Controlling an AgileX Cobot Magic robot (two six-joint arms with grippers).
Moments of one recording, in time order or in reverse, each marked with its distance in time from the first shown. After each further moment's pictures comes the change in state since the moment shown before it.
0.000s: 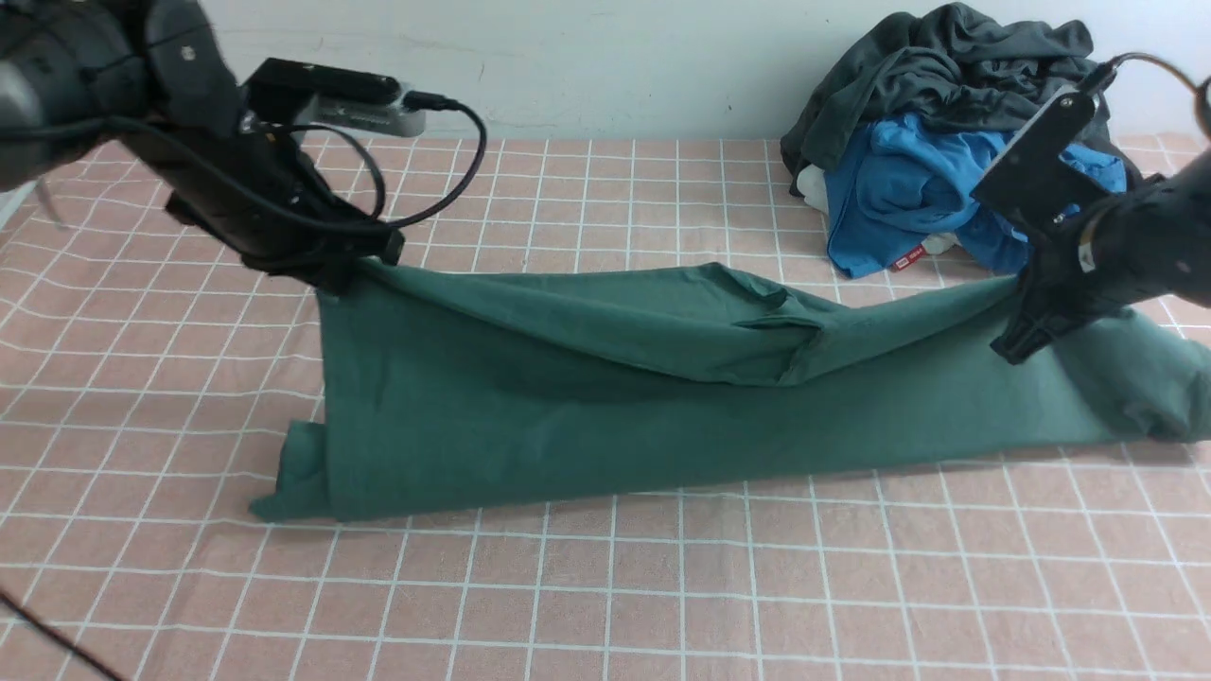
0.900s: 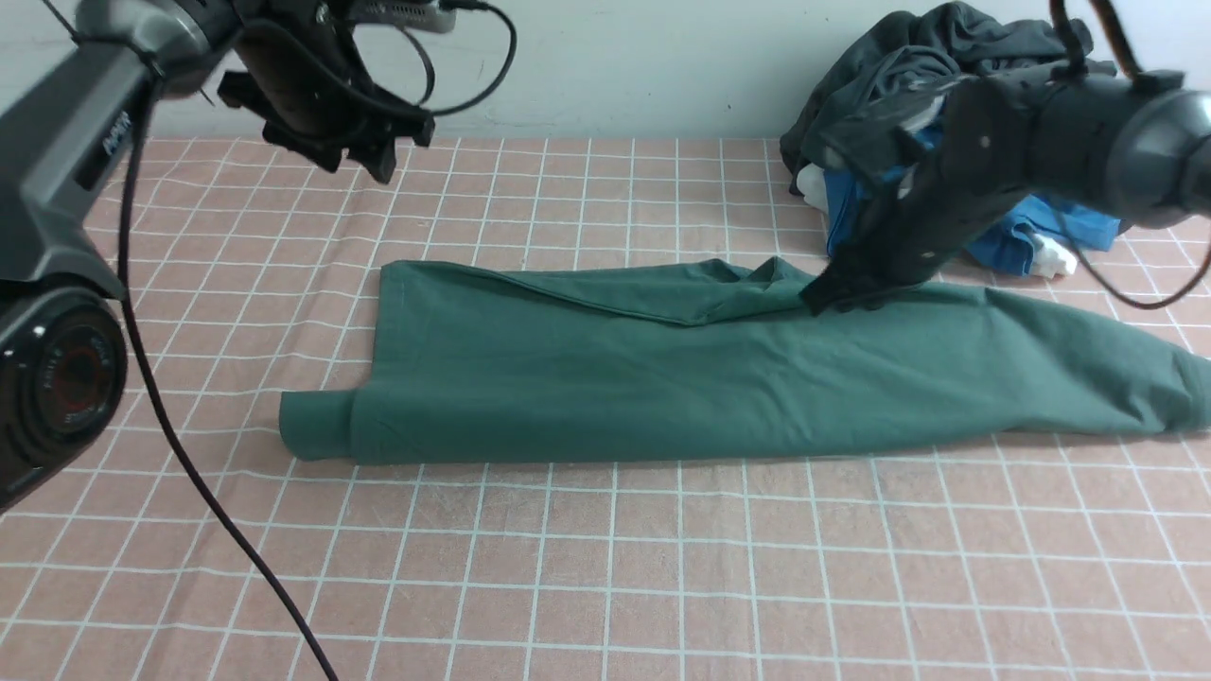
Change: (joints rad) right arm 0.172 0.224 -0.389 0.734 0.270 -0.364; left arm -0.011 0.276 -0.728 0.050 0.369 -0.022
